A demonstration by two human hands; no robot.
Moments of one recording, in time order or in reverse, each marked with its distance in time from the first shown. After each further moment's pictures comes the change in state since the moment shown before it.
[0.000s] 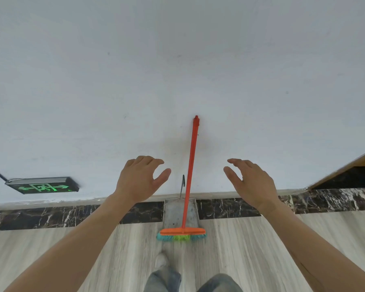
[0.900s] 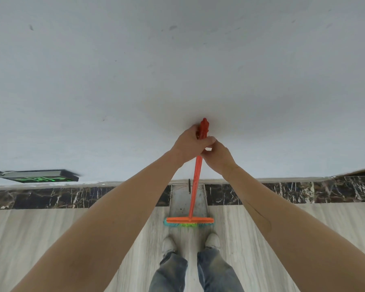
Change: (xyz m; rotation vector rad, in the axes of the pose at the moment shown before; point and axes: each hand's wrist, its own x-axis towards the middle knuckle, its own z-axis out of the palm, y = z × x) left_hand 0.232 0.042 0.096 -0.867 -0.378 -0.404; right_hand 0.216 -0.028 0.134 0.547 -0.395 0.253
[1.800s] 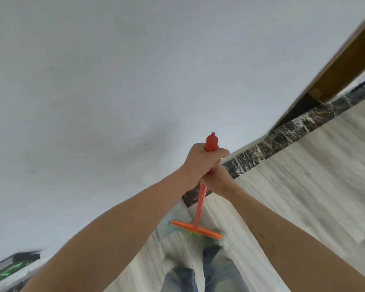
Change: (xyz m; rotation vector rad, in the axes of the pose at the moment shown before) left_hand -0.101 0.081 0.141 -0.231 -0.455 0.114; right_hand -0.149 0.092 -0.052 0.219 0.293 0.154
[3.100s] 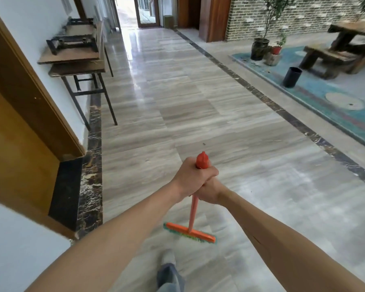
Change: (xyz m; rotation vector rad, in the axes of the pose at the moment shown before) left_hand 0.003 0.091 0.734 0.499 -1.376 0.401; right_hand -0.288 0.390 -0.509 0.261 1.062 0.396
